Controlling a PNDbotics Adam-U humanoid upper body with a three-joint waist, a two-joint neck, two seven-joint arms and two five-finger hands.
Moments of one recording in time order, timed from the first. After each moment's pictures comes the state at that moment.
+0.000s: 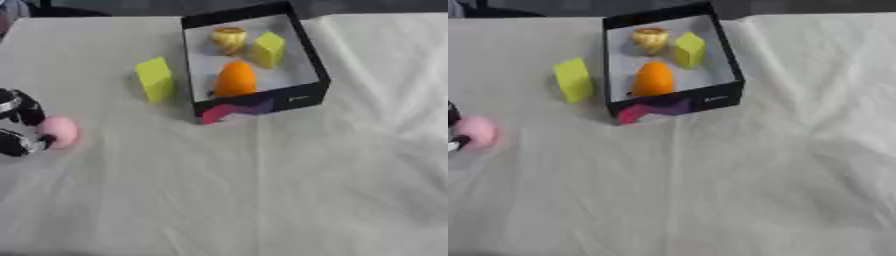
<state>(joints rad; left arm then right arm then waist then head) -0.51 0.93 -0.29 -1.35 -0.48 0.00 -0.32 0.11 -0.48 -0.38 -1.98 -0.37 -0.16 0.28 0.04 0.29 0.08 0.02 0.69</state>
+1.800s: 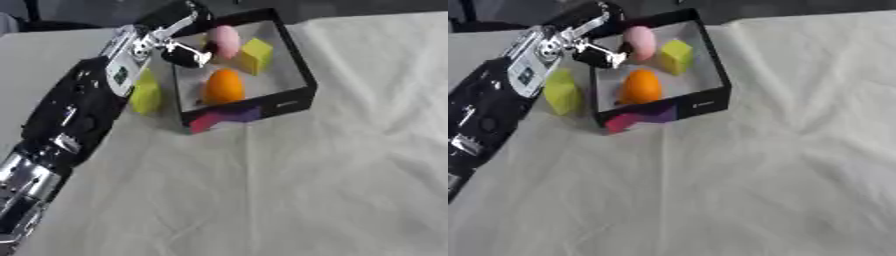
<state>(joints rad) -1.11 0.43 -0.25 -0.94 -0.73 -0.24 -0.21 -0.02 -0.54 -0.32 -1.98 -0.49 -0.13 0.36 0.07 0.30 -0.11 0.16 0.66</state>
